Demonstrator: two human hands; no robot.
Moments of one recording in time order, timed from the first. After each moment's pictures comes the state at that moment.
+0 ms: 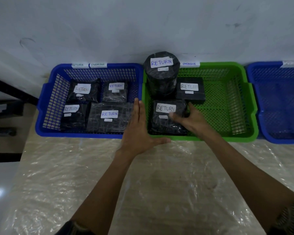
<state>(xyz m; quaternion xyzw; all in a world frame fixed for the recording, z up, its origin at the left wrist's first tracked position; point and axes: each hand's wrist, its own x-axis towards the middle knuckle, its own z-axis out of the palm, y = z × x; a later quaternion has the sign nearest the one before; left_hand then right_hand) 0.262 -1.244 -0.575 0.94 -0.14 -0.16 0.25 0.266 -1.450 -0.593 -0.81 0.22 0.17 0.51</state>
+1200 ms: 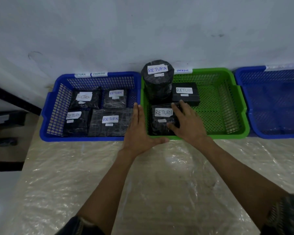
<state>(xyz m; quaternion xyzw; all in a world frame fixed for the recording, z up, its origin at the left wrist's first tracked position) 0.260 -1.243 -0.576 0.94 -0.13 -0.16 0.26 0.246 -1.436 -0.580 -0.99 0.03 0.08 0.13</state>
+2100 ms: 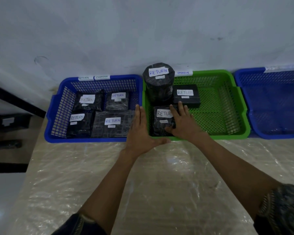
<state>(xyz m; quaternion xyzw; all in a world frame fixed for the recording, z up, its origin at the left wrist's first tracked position) 0.260 -1.243 -0.579 0.94 -0.14 -0.15 0.28 0.261 -1.428 -0.584 -0.97 0.04 0.20 0.16</state>
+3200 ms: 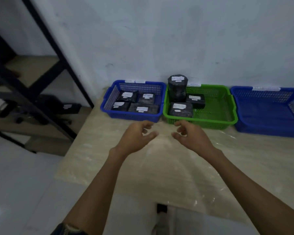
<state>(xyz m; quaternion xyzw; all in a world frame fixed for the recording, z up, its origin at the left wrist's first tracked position) 0.062 -1.142 -0.444 0.92 -0.10 -0.06 0.38 0.047 -1.357 -0.460 -0.94 -0.02 0.01 0.35</state>
